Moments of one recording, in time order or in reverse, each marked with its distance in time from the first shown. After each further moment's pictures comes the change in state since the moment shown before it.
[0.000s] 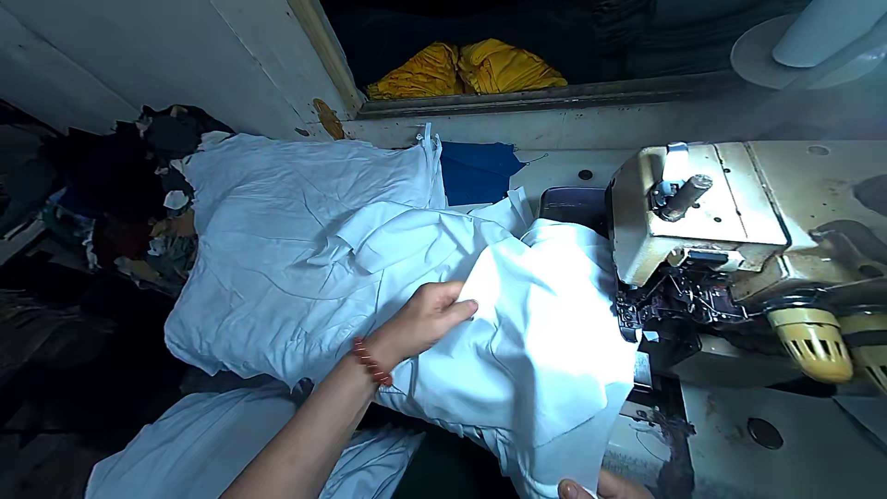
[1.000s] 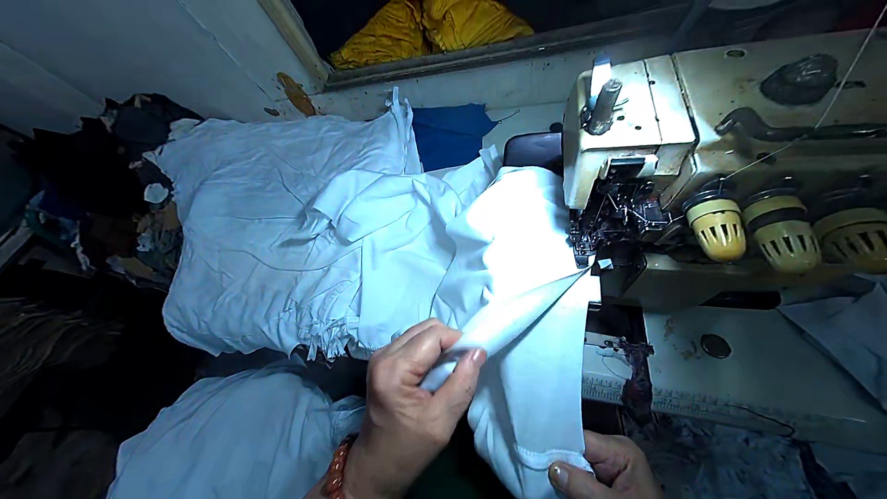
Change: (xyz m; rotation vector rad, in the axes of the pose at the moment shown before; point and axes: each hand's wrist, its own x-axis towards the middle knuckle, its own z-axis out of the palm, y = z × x) left_hand -0.096 0.048 0.078 0.144 0.389 0.342; right_hand -0.030 -0.021 -0.006 0.036 -0.209 -0.164
